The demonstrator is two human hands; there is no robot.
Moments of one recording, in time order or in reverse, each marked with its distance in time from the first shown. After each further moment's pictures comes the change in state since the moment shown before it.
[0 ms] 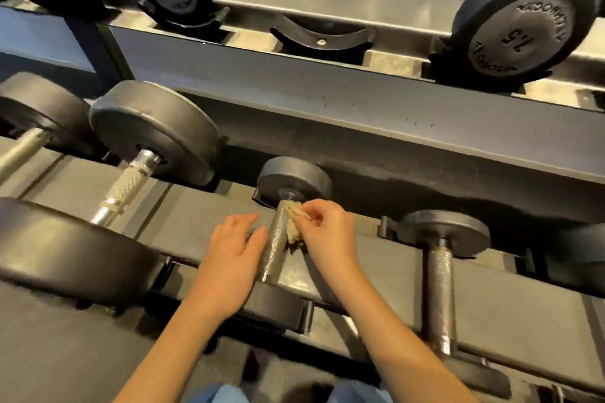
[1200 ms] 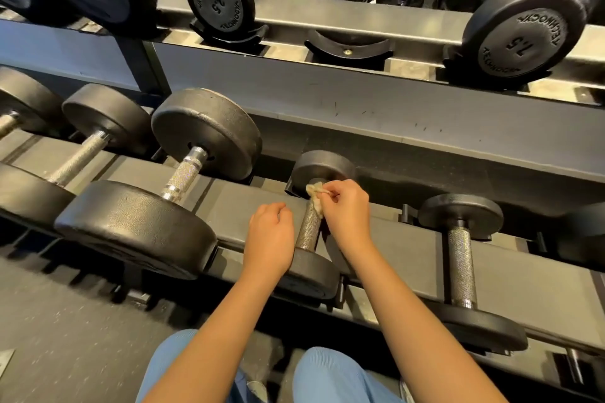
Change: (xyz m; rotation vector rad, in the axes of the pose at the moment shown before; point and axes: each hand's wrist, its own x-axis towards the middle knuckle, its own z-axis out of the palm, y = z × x) left_hand -0.001 0.006 -0.005 -0.150 0.071 -0.214; right_hand 0.001 -0.022 0.022 -0.135 0.123 -0.075
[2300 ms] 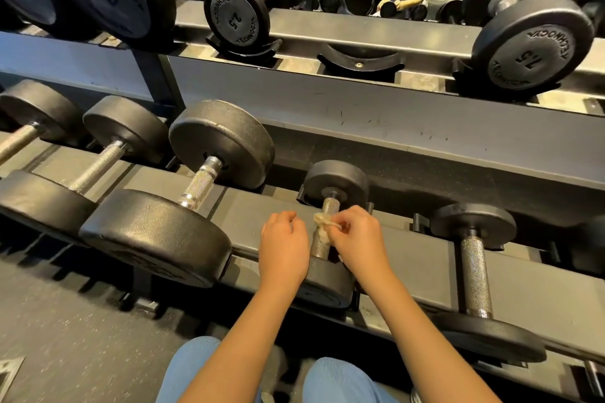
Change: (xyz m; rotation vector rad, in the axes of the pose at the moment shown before) left_hand -0.004 -0.001 -0.001 -0.005 0.064 -0.002; right_hand -0.029 0.003 -0.005 -0.114 -0.120 -0.066
